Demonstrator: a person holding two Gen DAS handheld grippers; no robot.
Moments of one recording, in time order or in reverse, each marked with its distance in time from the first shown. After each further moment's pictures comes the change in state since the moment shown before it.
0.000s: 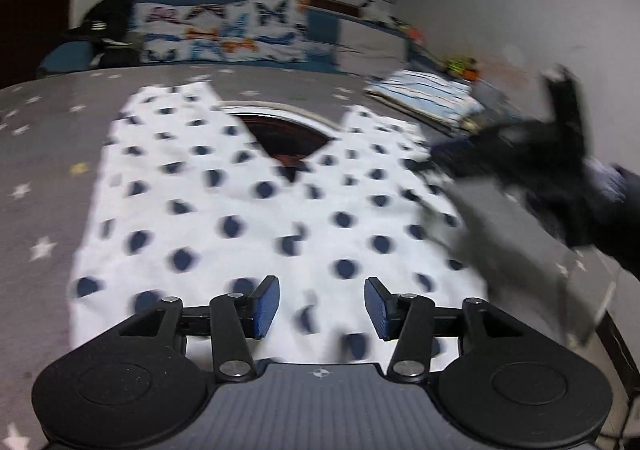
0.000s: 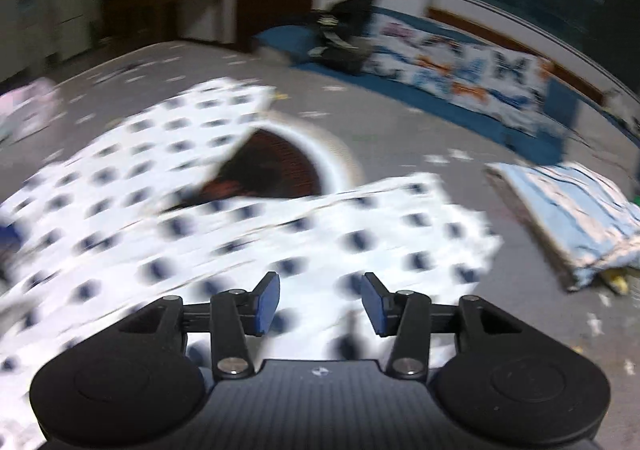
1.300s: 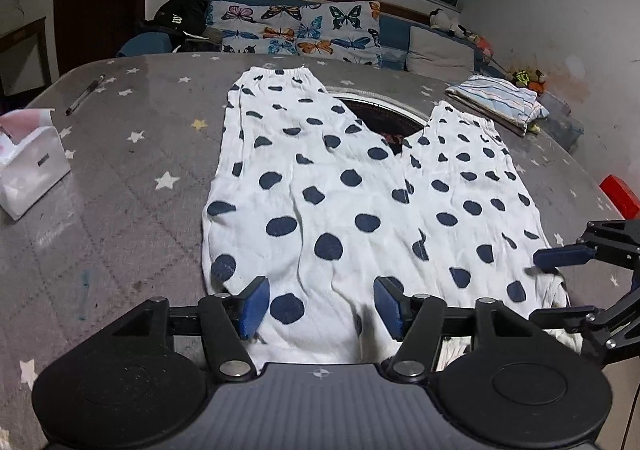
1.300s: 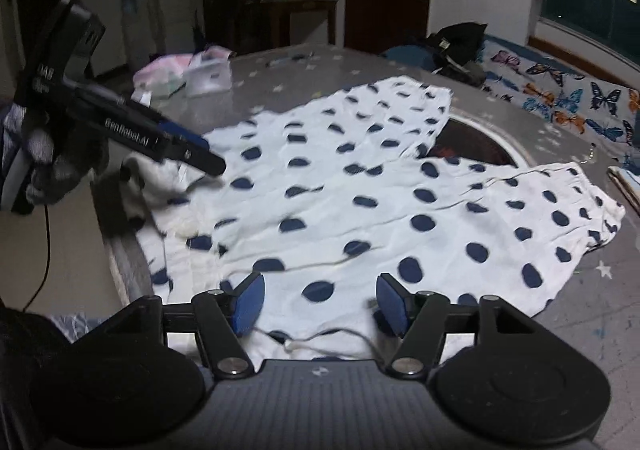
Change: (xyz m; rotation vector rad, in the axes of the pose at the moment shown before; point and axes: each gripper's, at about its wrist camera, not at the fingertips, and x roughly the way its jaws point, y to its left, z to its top) left arm -0.037 0.033 -0.043 -0.060 -0.025 0.190; right arm -0.075 0.130 -0.074 -0.080 -0.074 0.255
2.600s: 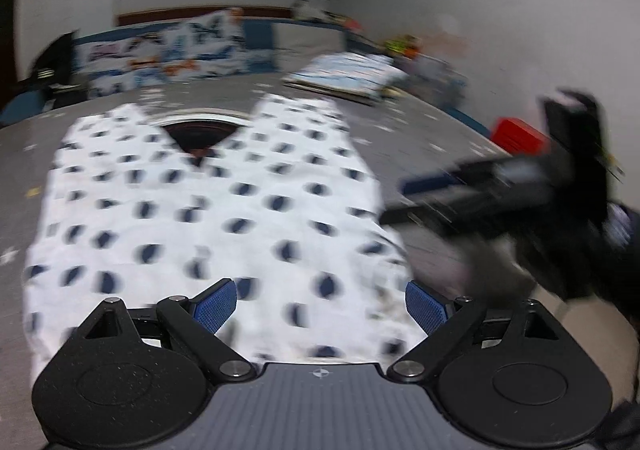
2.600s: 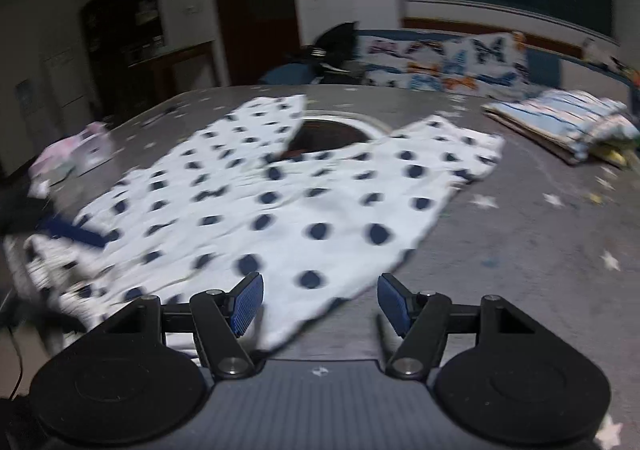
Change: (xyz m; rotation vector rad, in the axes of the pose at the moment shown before) left arm -0.002 -0.124 -0.014 0.307 0.002 -0.318; right arm -0.029 -0.077 -0.031 0.328 -0.096 -0.226
